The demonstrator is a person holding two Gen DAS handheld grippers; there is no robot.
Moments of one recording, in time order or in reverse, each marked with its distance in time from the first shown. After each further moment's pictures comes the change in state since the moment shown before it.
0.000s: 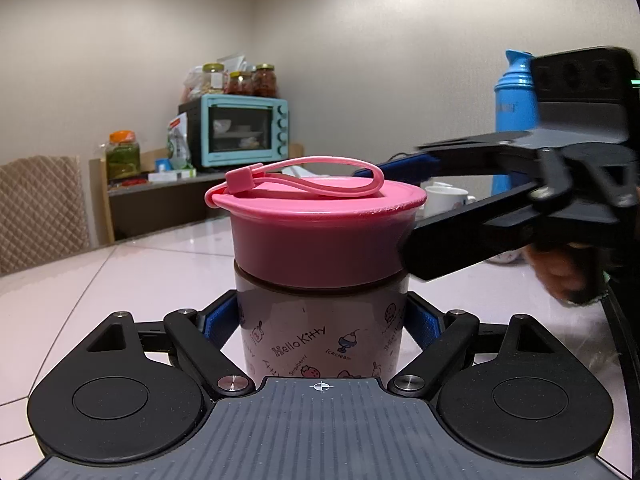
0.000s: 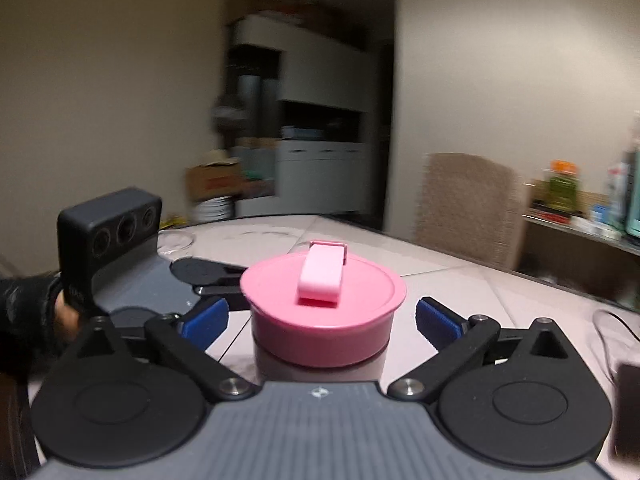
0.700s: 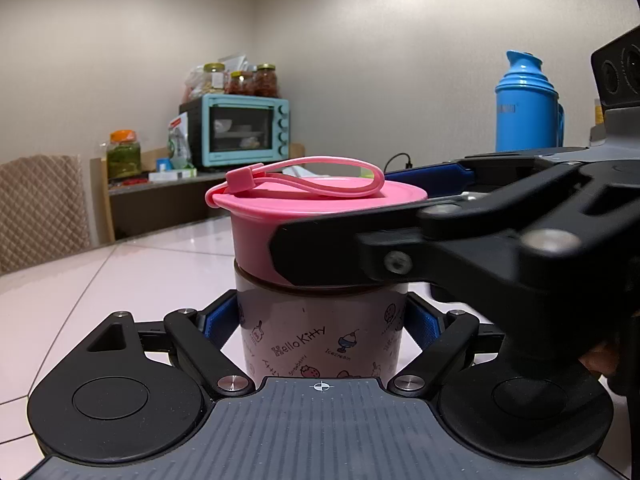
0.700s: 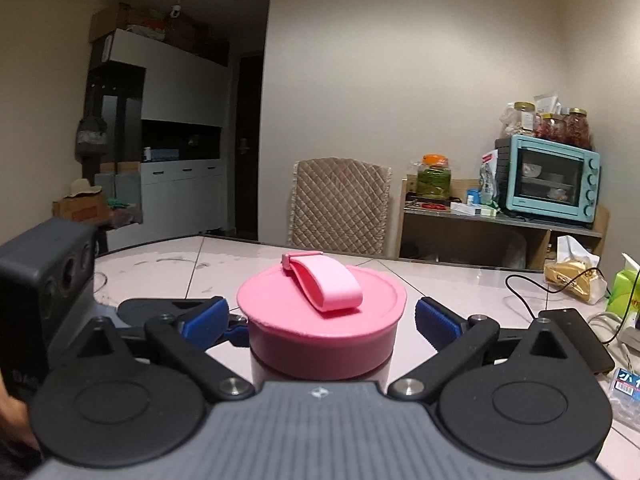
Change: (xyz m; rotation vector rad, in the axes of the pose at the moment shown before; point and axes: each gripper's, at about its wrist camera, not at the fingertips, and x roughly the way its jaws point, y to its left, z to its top) left arm 0.001 0.000 0.001 -0.005 0.000 0.002; right arm 0.034 0.055 -0.008 0.126 -0.032 -0.412
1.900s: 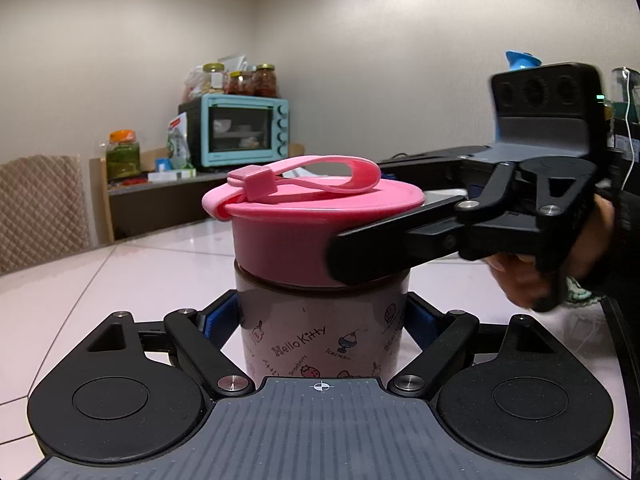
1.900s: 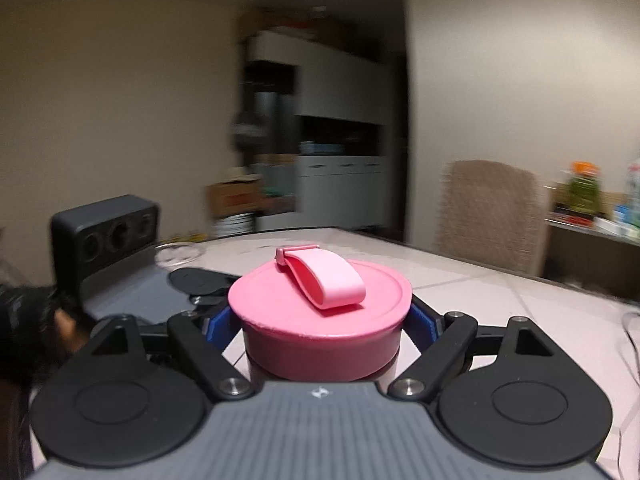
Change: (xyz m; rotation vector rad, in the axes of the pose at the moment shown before) left arm 0.001 0.001 0.000 0.001 0.000 -0.004; right arm 0.037 -0.095 0.008 -0.163 0.014 0.647
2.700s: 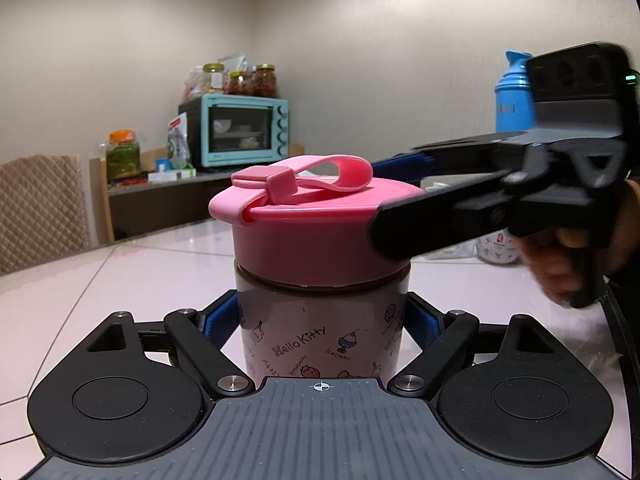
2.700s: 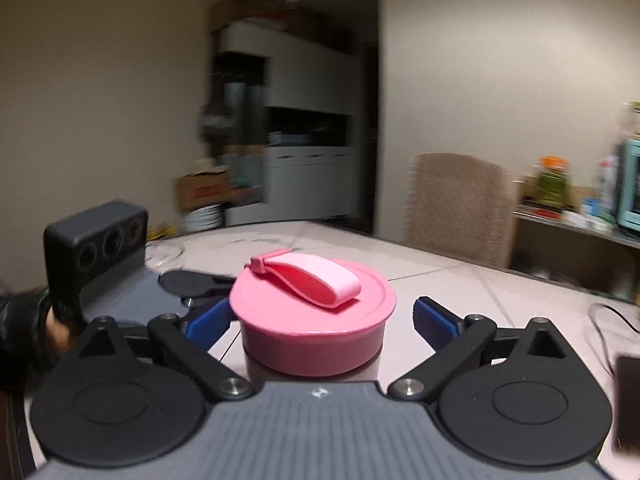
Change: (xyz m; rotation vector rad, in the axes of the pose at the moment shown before) left arm 0.000 0.001 0.000 0.001 -0.001 0.000; right arm -0.020 0.042 0.014 0.084 0.010 -0.272
